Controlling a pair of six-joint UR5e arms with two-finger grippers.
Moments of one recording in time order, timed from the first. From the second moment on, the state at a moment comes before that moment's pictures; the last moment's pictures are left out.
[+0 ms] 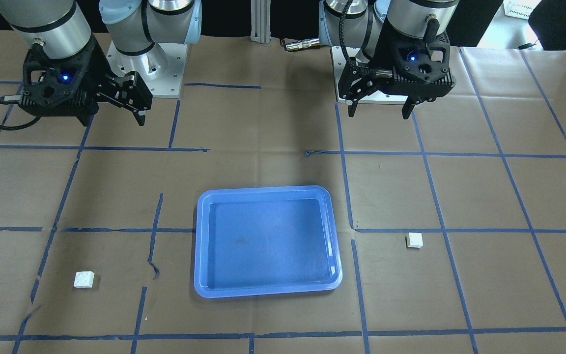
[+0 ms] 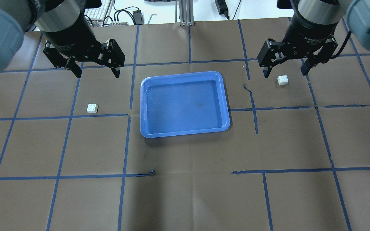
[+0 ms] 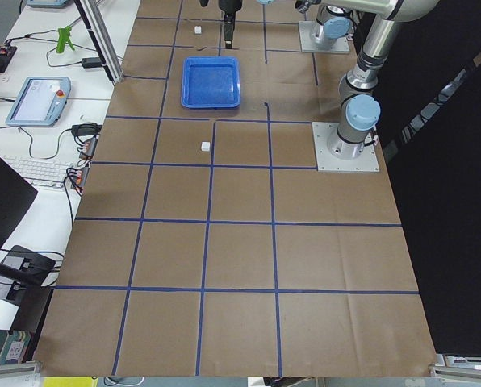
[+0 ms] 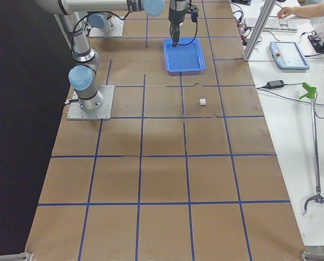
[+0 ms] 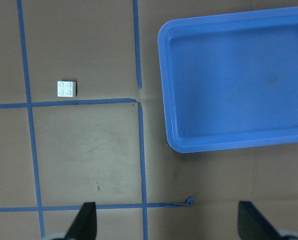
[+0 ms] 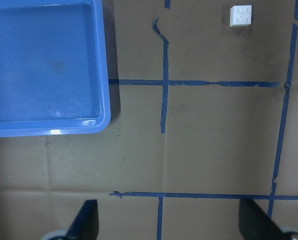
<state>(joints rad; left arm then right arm) -1.66 -1.57 -1.49 -1.62 1.59 -0.05 1.57 -1.56 1.54 -1.51 -1.55 -0.03</state>
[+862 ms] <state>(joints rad) -1.64 -1.56 -1.51 -1.62 1.59 -0.05 1.57 -1.56 1.54 -1.52 -1.55 -0.03</state>
